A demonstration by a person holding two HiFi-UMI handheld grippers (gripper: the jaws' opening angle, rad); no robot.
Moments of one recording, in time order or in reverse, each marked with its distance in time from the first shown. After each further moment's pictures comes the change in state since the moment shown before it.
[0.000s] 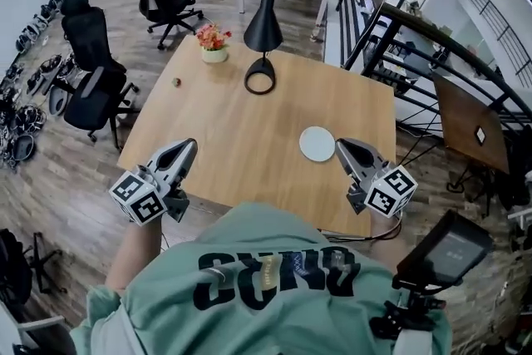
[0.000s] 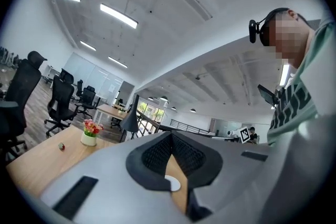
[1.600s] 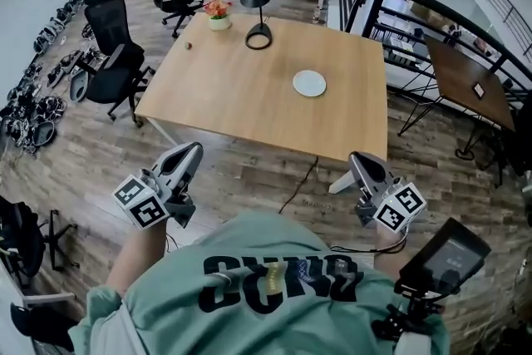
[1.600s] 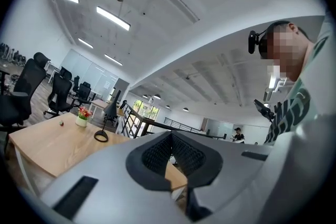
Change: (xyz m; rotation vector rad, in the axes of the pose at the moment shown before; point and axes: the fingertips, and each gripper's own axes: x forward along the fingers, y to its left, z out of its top) left arm -0.163 -0.264 -0.068 -0.006 0.016 -0.045; right arm -0.283 0.167 -0.068 0.071 -0.122 -0.040
